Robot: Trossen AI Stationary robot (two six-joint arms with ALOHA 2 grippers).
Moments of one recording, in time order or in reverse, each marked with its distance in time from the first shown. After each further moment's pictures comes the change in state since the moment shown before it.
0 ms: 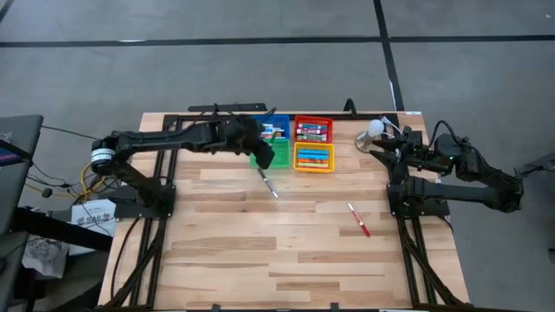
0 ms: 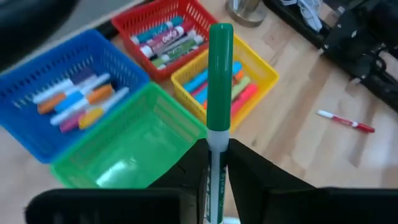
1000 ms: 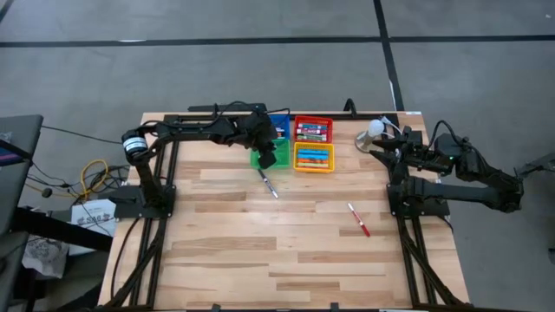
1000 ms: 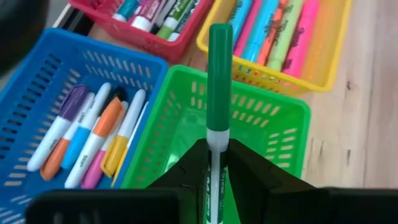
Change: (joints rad) left arm 0.178 0.294 0.002 0.136 0.180 0.572; right arm 0.000 0.000 0.000 0.000 0.000 0.001
